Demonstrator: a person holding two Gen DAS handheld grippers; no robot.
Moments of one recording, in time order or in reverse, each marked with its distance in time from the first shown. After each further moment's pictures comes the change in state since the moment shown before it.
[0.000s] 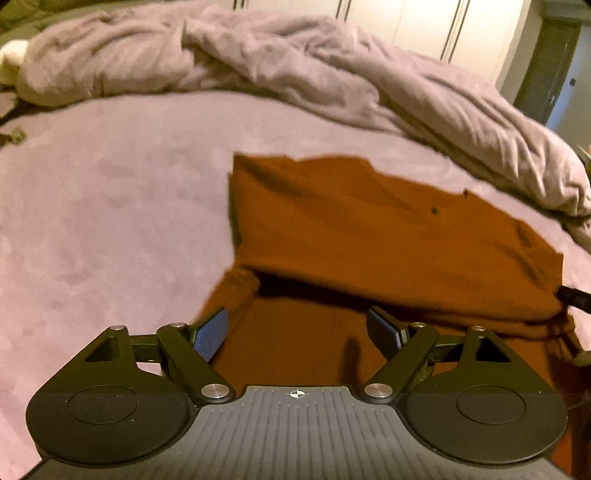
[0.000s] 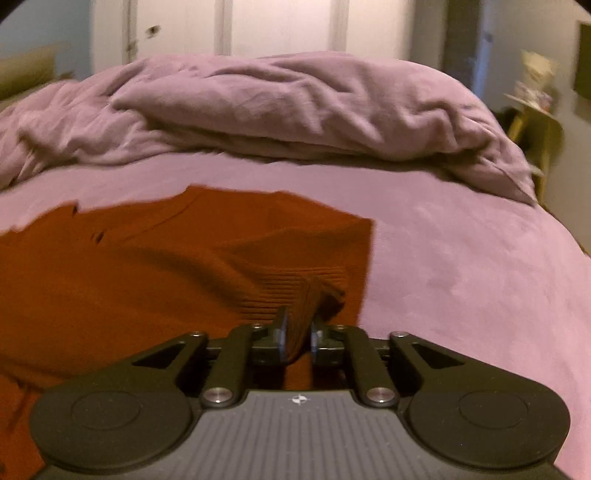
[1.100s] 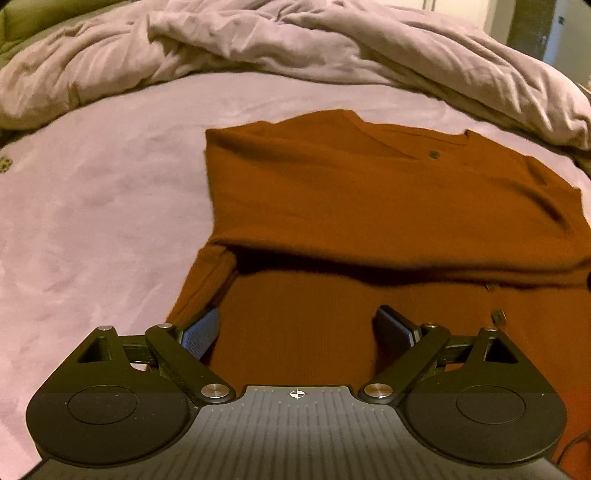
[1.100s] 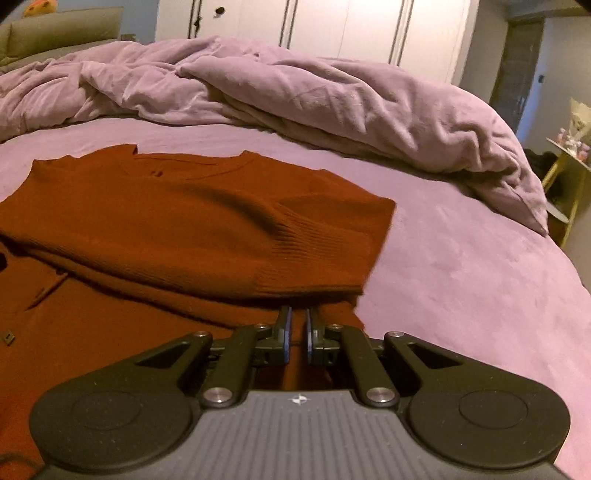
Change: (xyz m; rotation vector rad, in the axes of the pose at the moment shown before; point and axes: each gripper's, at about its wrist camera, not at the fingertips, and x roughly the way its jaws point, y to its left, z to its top) left arm 0.026 -0.026 -0.016 0.160 0.114 0.052; right arm -0.039 -0.001 -0.037 -0.245 0.011 0.098
